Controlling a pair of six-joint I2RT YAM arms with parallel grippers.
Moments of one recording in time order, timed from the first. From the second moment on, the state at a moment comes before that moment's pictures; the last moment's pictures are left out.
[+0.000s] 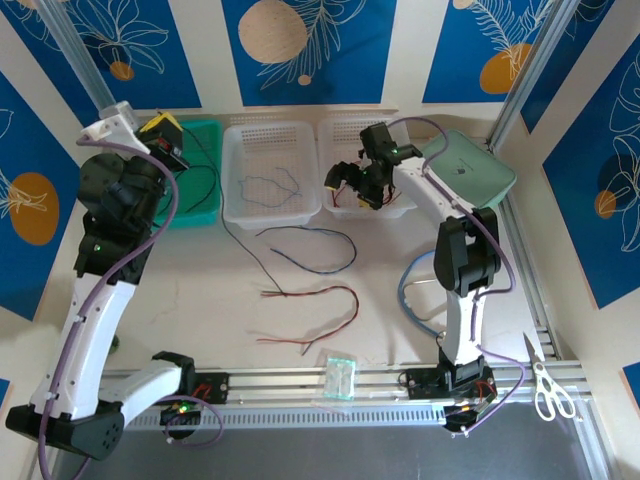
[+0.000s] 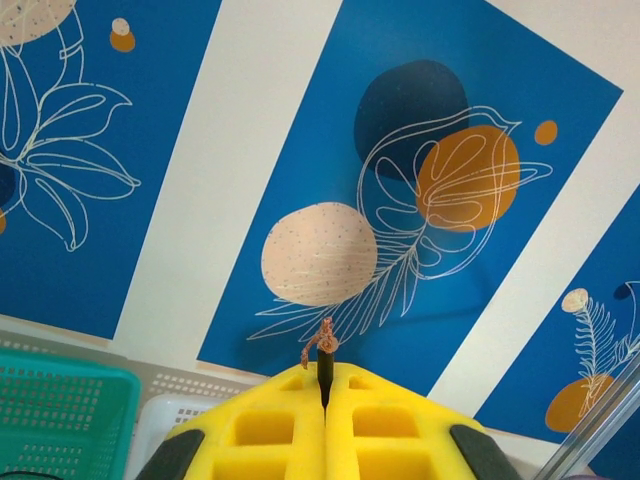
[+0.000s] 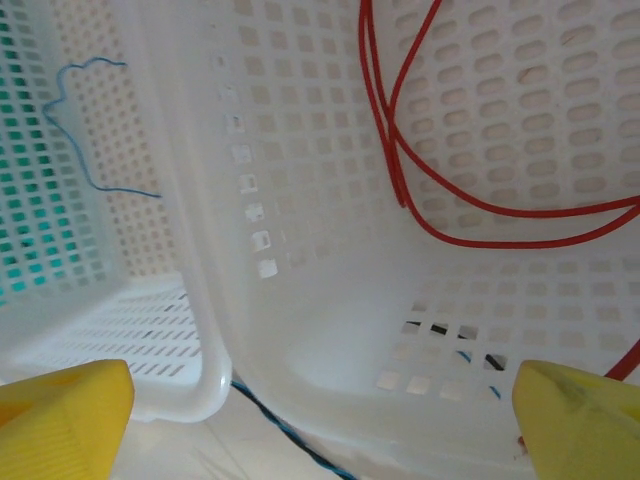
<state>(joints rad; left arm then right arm) -0.23 1.01 1.32 -0.15 -0.11 -0.42 0.36 2.02 1.80 -0.87 -0.31 0.66</state>
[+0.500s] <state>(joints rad) -0.23 0.99 1.32 -0.16 -0.11 -0.41 0.34 2.29 2.07 -1.08 -0.31 0.52</state>
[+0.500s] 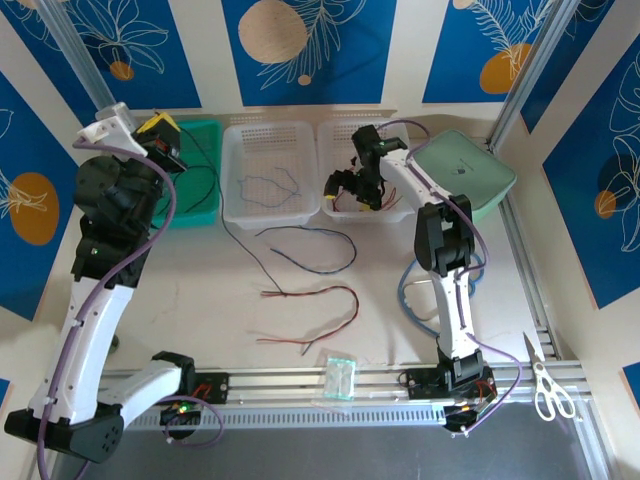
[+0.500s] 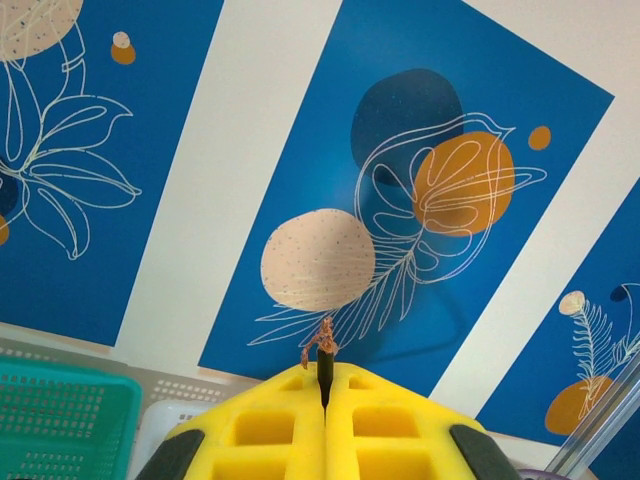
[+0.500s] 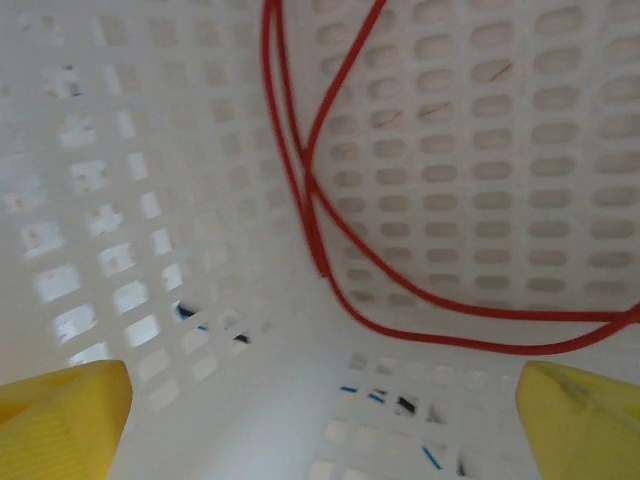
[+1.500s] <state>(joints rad) -0.23 1.47 2.03 -0.07 -0.19 -0.14 0.25 1.94 2.06 -1.00 -0.46 0.54</state>
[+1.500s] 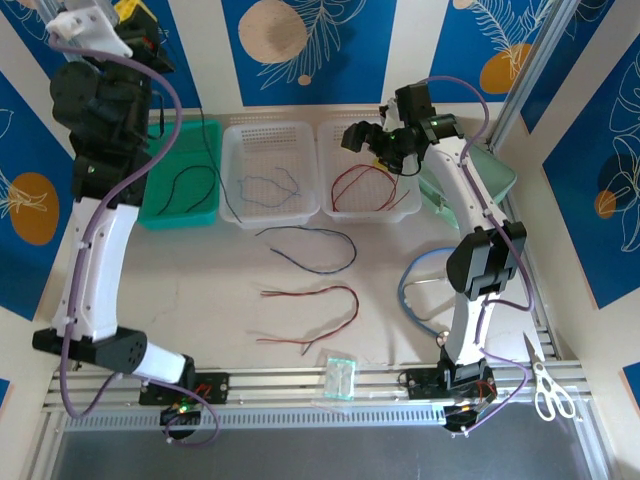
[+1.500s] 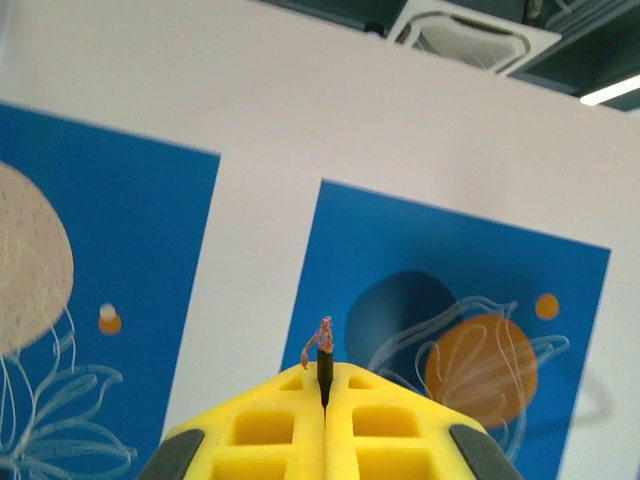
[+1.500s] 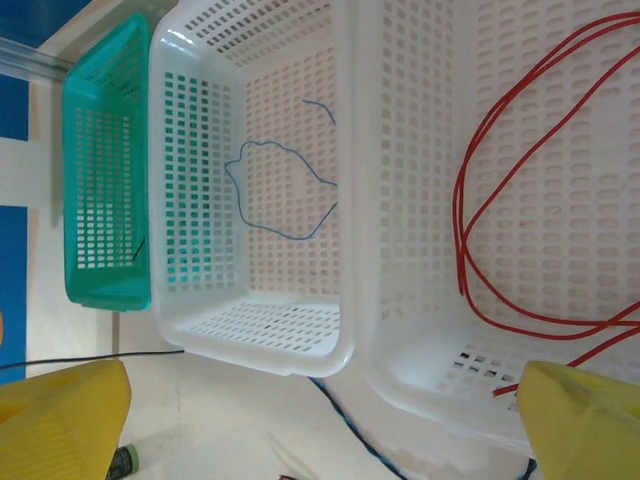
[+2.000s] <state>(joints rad) -0.09 1.84 2.35 0.05 -0.34 0.19 0.24 1.97 2.15 -1.02 -0.62 0.59</state>
